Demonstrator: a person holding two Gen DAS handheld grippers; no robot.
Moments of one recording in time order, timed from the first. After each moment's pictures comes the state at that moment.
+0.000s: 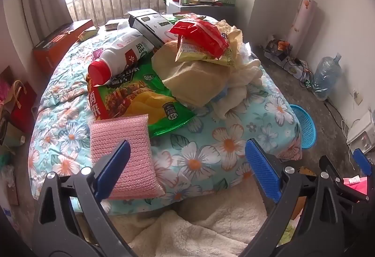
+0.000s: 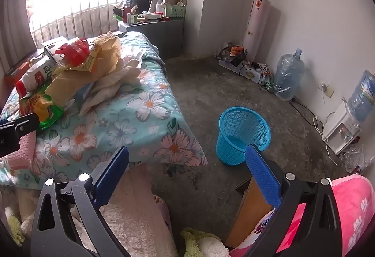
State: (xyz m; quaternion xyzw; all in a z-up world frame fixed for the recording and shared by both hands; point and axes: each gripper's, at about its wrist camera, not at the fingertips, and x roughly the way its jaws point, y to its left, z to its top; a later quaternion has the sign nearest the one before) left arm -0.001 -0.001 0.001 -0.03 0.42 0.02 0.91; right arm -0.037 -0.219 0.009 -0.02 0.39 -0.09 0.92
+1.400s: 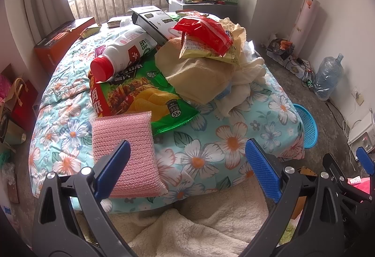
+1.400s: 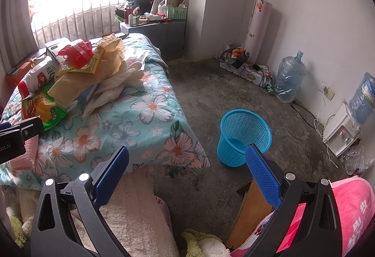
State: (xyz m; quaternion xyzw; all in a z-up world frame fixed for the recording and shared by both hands) left arm 0.000 0.005 -0.004 -0.04 0.43 0.02 0.90; right arm -0.038 -0.215 0.010 -0.02 0.39 -0.08 0.92
